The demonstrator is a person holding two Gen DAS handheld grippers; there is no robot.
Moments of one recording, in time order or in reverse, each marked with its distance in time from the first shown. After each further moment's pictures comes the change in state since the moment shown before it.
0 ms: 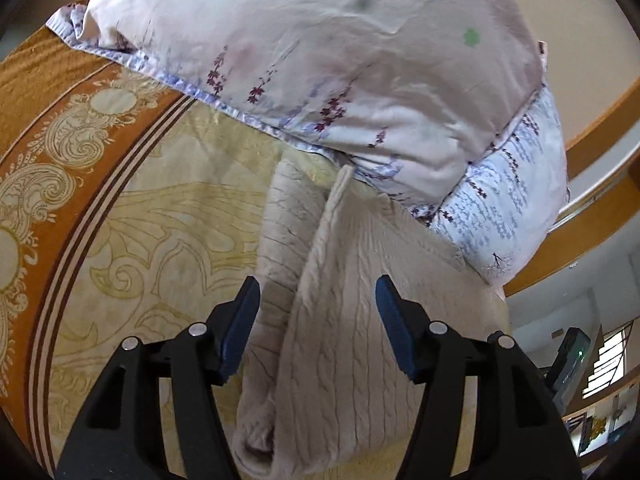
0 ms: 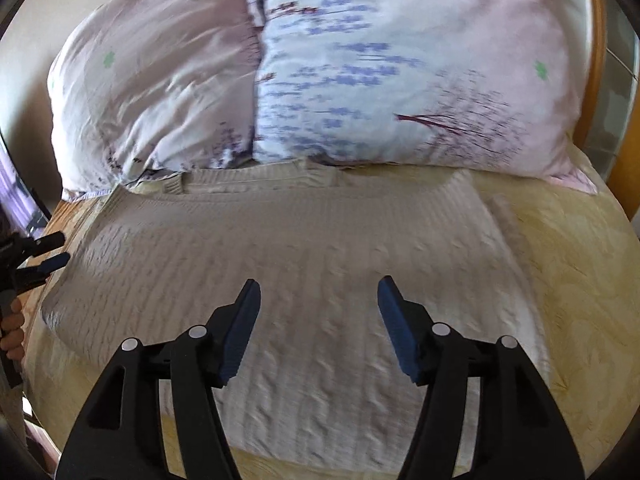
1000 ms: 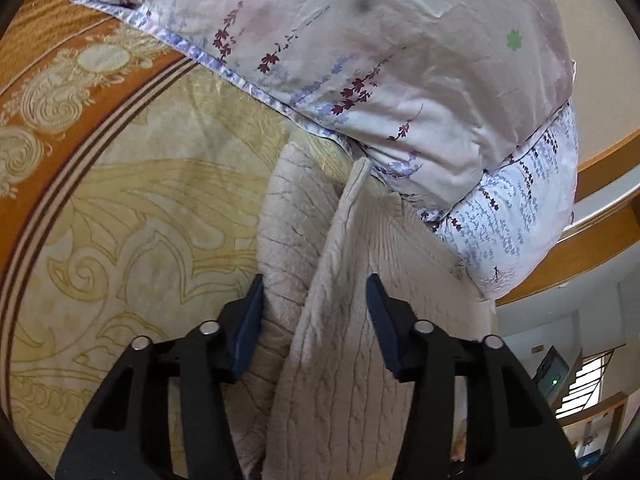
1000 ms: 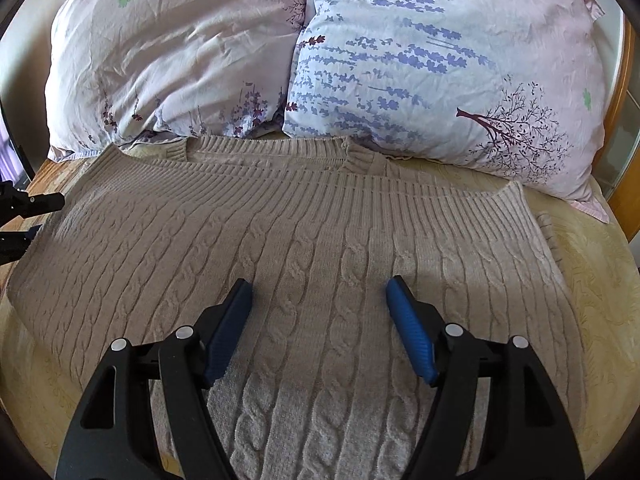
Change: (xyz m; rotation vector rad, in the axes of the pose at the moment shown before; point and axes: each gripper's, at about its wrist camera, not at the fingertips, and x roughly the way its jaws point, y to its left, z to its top) left arm 0.029 0.009 0.004 -0.119 0.051 -0.042; right arm 0.028 0.032 0.002 -0.087 0.039 -0.069
